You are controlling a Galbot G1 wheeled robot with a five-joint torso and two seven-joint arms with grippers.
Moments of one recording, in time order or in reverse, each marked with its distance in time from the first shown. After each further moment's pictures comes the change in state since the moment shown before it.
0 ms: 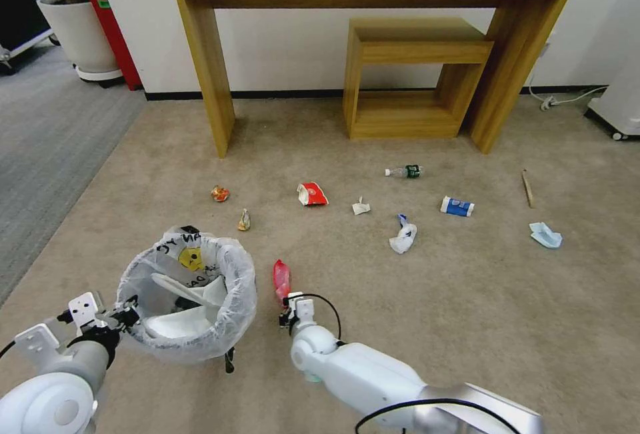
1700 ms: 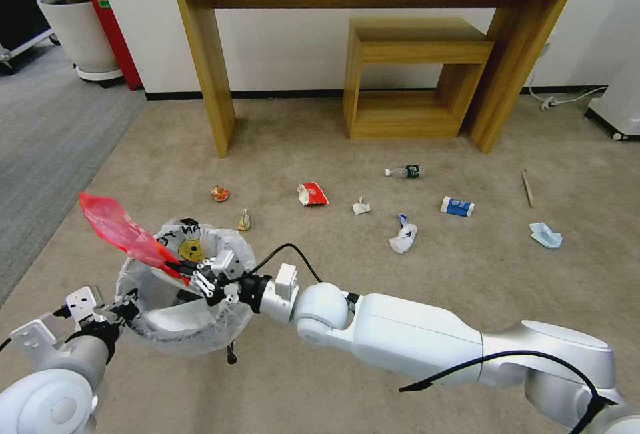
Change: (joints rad) left arm 0.003 -0.021 -0.017 -0.069 -0.028 0.008 -0.015; right arm 0.272 -0.155 -0.235 0.409 -0.277 0.320 -0.586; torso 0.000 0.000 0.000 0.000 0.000
